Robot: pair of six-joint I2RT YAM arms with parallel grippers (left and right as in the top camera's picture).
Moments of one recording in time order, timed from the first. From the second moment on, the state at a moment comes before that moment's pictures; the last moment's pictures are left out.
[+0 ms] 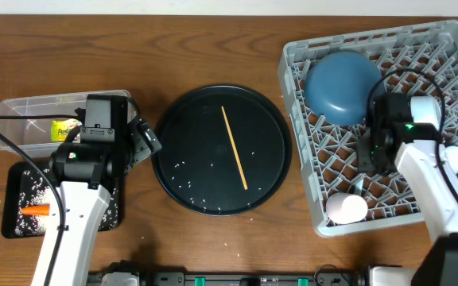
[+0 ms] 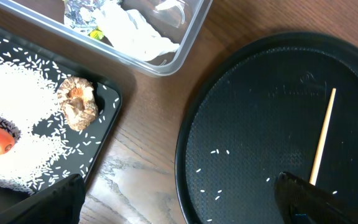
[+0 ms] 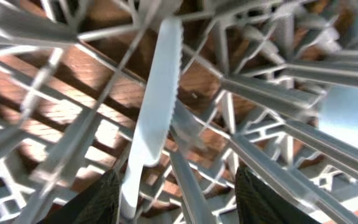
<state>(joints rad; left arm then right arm) -0.07 1.19 1.10 -1.03 -0.12 -0.59 -0.01 1.47 1.02 -0.92 0.22 -0.01</state>
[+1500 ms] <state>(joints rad) -0.07 1.19 1.10 -1.03 -0.12 -0.59 0.71 1.50 0.95 -0.37 -0.34 0.49</state>
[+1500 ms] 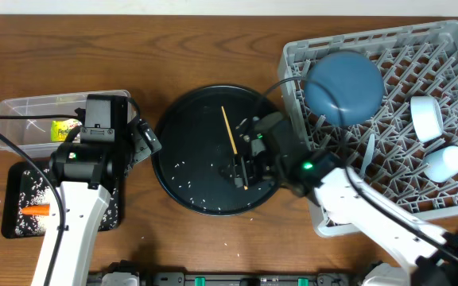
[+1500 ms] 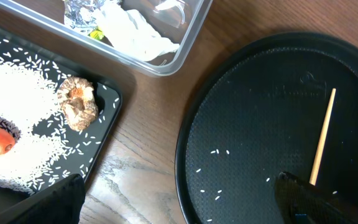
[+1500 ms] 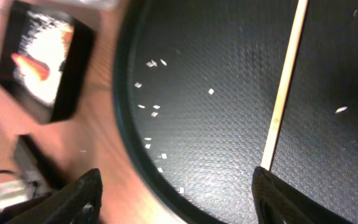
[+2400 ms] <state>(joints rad) -0.07 1.19 1.10 -1.03 -0.12 -0.59 0.72 1.75 1.43 -0.80 -0.10 0.52</state>
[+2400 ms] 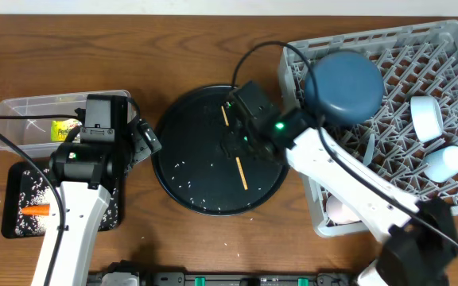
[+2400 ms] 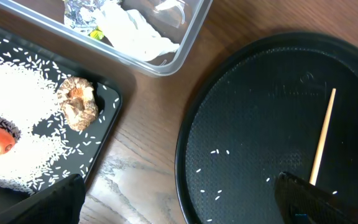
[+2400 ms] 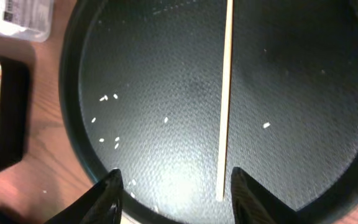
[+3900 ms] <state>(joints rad) -0.07 1.19 1.10 -1.03 -0.12 -0.59 0.79 2.04 1.45 -0.66 0.14 0.51</state>
